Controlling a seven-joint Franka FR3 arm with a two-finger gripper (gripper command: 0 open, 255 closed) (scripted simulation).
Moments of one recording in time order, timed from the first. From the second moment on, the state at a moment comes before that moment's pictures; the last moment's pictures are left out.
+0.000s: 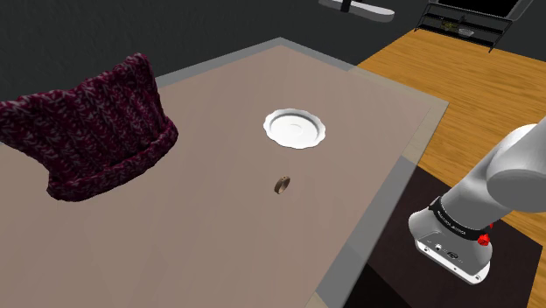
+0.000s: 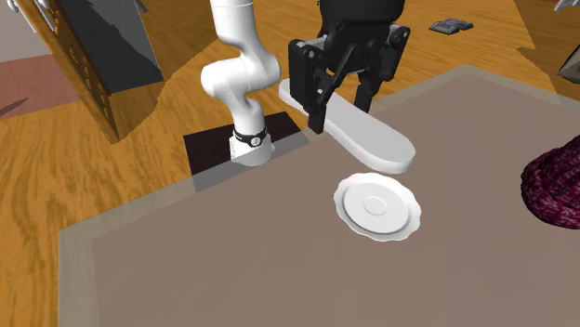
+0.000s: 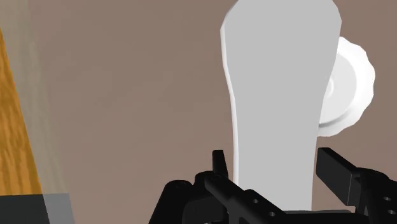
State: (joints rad) arm 0.05 -0.05 -0.05 -1.55 -0.02 1.49 -0.13
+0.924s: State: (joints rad) arm 0.21 -0.04 0.13 -1.54 -0.01 1.48 0.20
